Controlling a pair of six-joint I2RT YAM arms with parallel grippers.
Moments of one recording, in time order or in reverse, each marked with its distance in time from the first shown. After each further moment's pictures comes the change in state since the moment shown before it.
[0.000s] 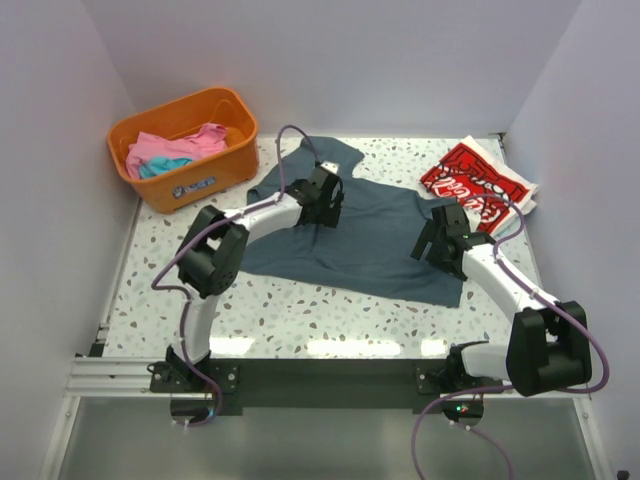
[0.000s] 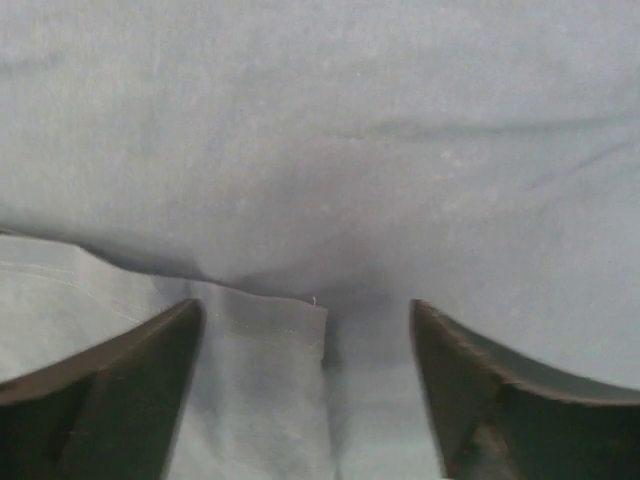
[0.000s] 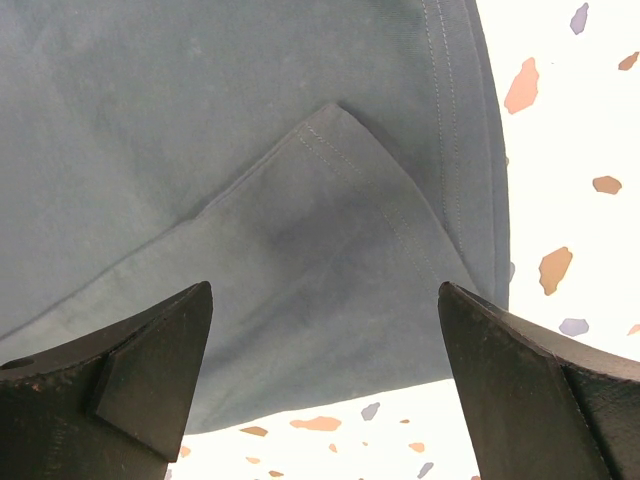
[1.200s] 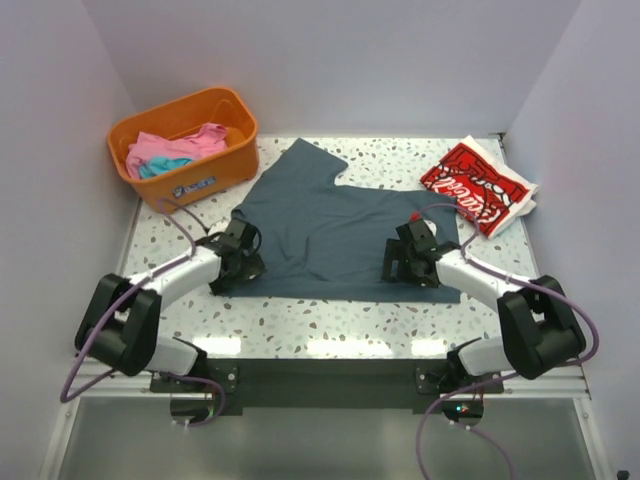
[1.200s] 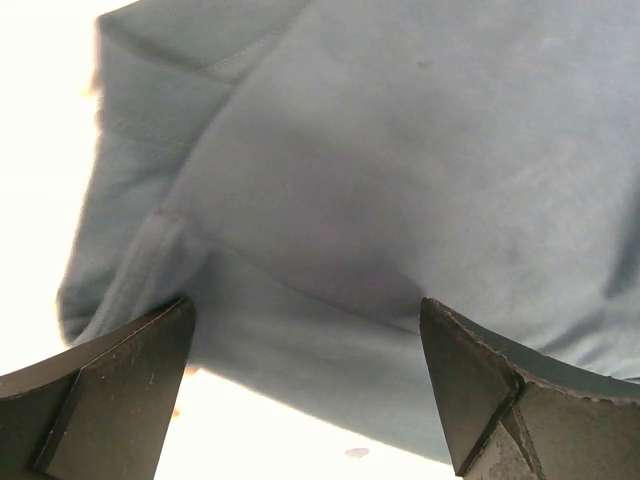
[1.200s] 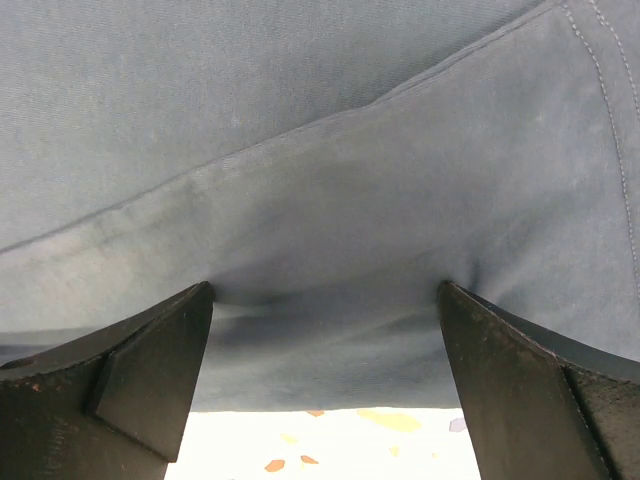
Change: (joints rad) left arm 0.236 -0.650 -0.792 -0.176 -0.015 -0.554; right arm 0.237 0.121 -0.080 0.145 -0.109 -0.038
